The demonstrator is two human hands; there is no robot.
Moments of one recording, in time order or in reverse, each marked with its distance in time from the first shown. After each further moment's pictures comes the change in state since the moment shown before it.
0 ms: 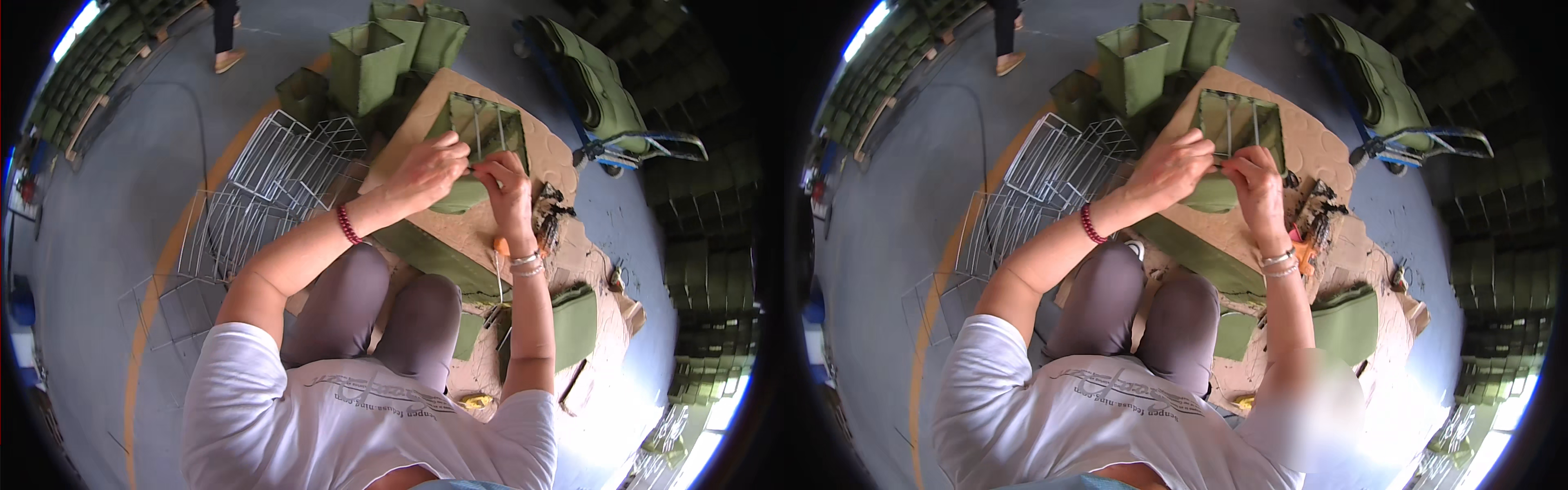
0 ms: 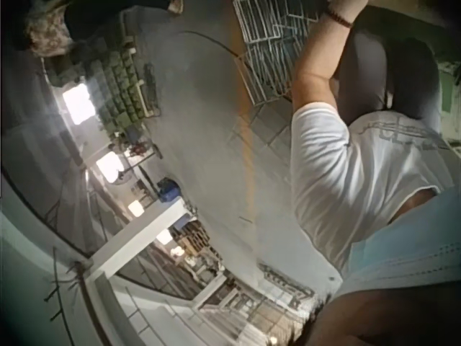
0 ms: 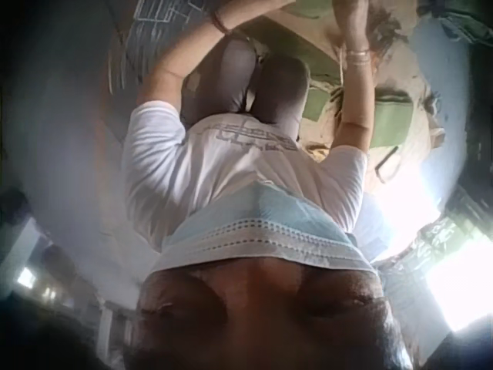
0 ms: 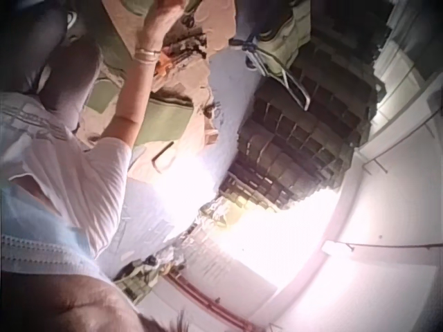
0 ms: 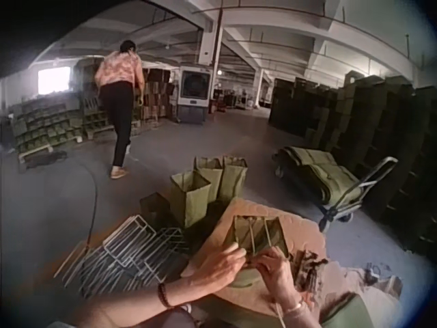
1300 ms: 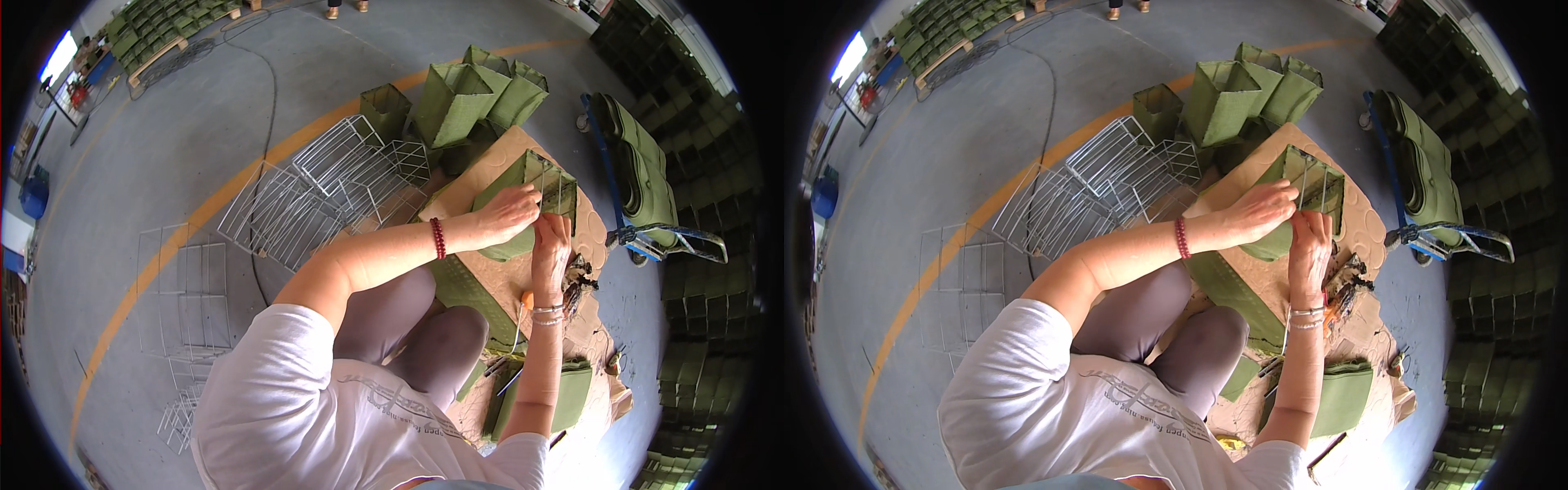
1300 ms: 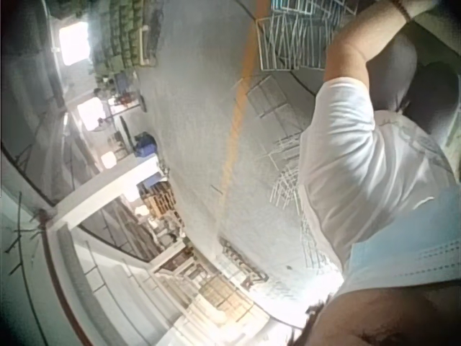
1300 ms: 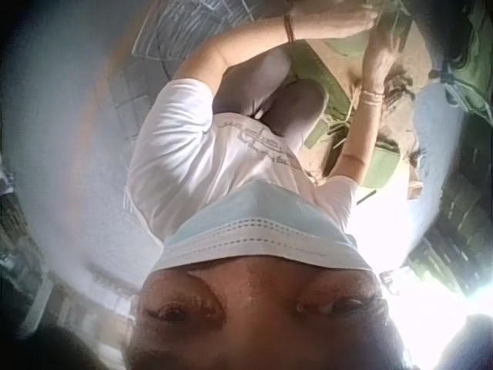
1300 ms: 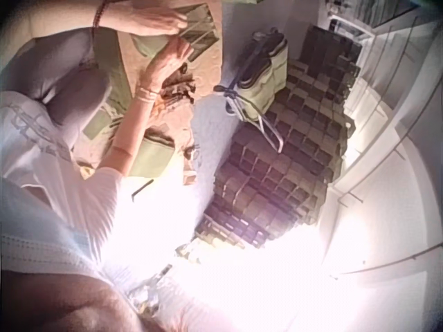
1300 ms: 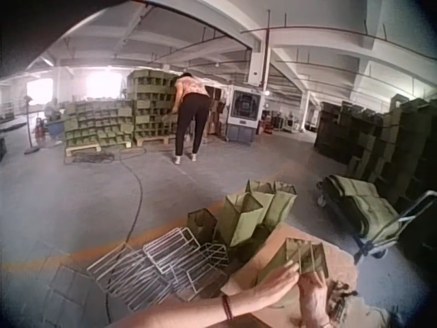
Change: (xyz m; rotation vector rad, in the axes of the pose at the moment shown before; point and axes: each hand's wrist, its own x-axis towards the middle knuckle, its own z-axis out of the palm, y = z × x) left_hand -0.004 -0.007 0.028 0.043 0.175 0.029; right_hand 0.002 -0.016 0.014 -0.327 -0.023 -0.142
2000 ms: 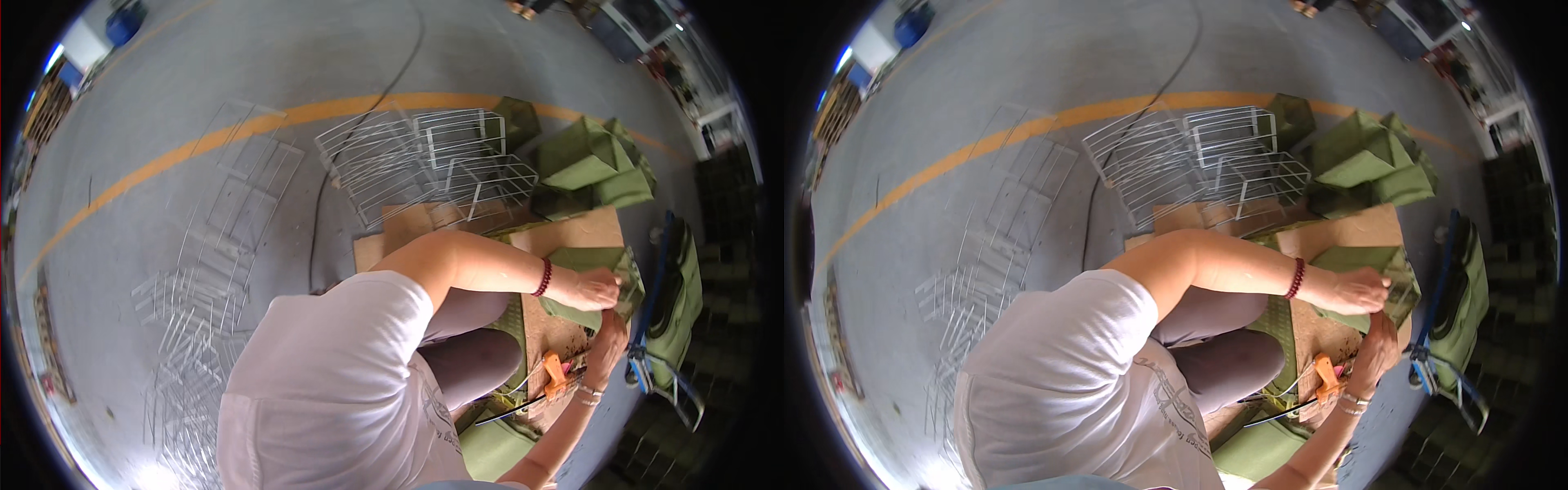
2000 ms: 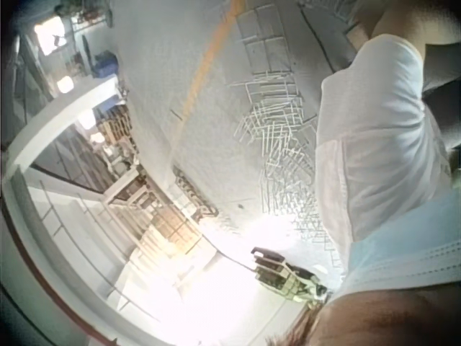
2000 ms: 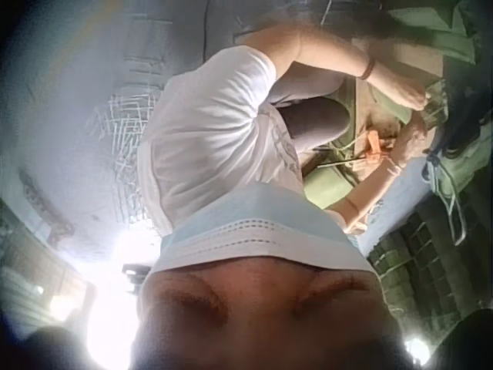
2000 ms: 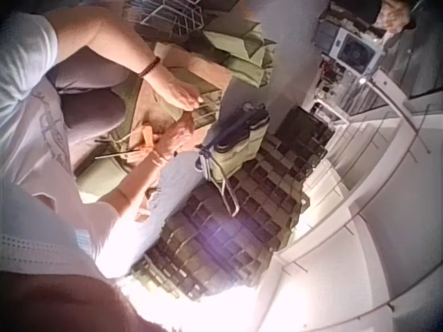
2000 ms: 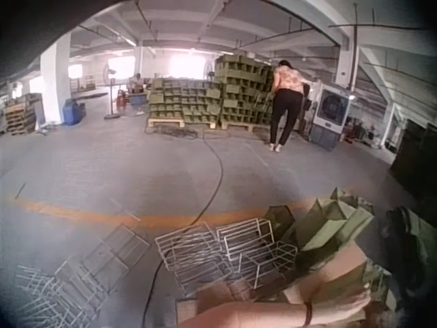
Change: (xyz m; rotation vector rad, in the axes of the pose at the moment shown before) left_hand -0.011 -0.016 0.039 -0.343 0.158 -0.059; right_hand 0.011 0.002 -0.028 -0.272 -0.315 -0.340
